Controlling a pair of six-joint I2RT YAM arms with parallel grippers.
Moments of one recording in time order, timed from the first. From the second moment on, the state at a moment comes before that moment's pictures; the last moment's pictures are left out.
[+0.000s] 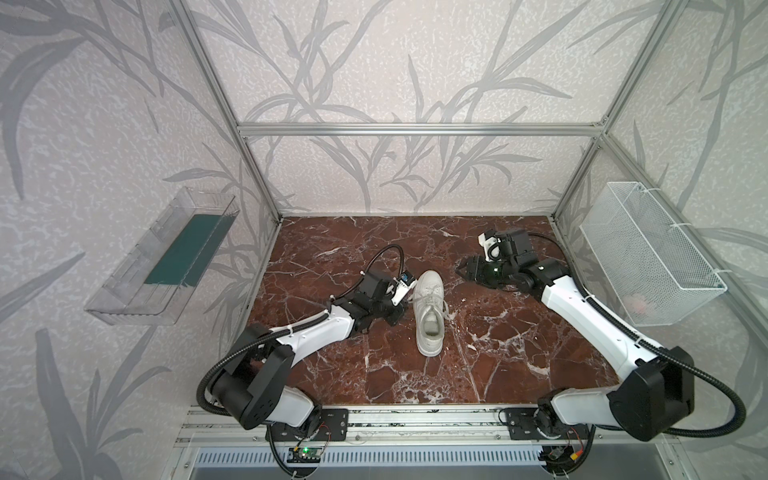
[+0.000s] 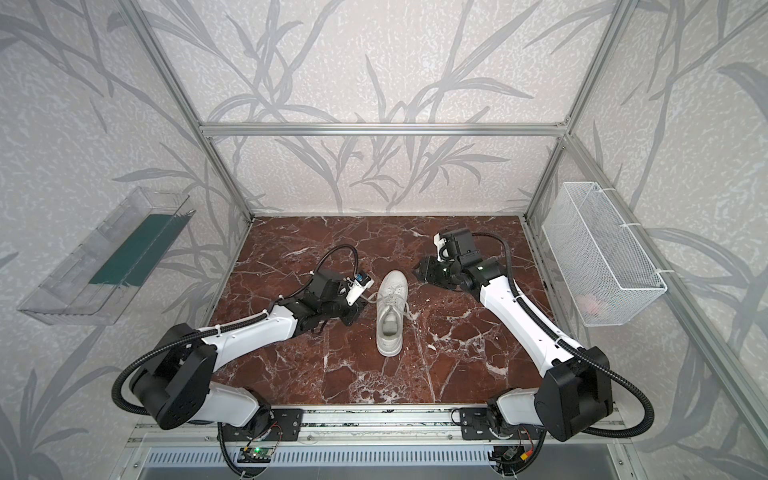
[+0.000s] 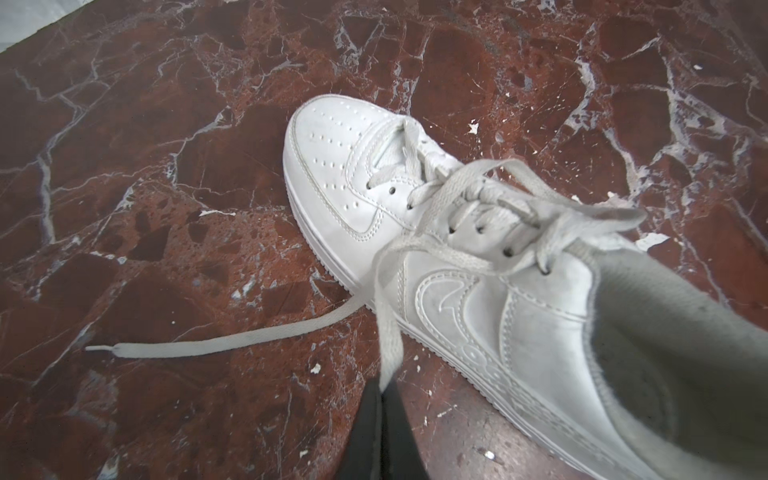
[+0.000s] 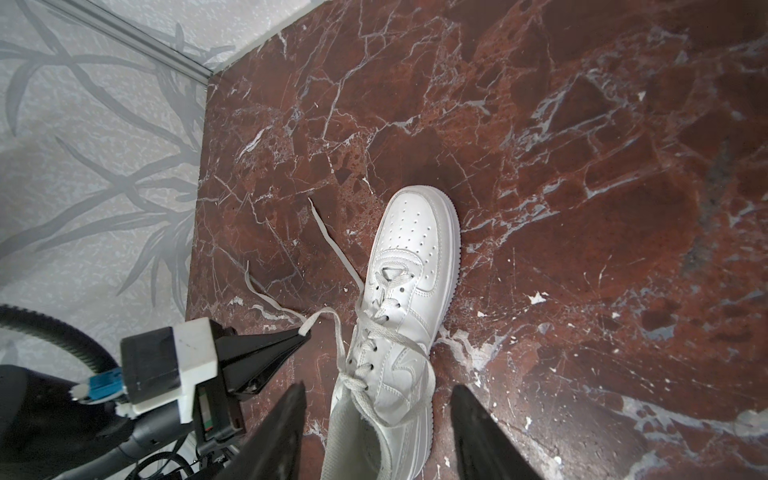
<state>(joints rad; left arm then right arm) -0.60 1.44 0.77 -0.08 0.22 0.17 0.38 1.36 1.15 -0.58 -0.33 0.58</state>
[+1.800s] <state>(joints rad) -0.69 1.52 1.07 -0.18 0.26 0.02 0.38 1.56 0.93 0.07 -0.87 0.62</state>
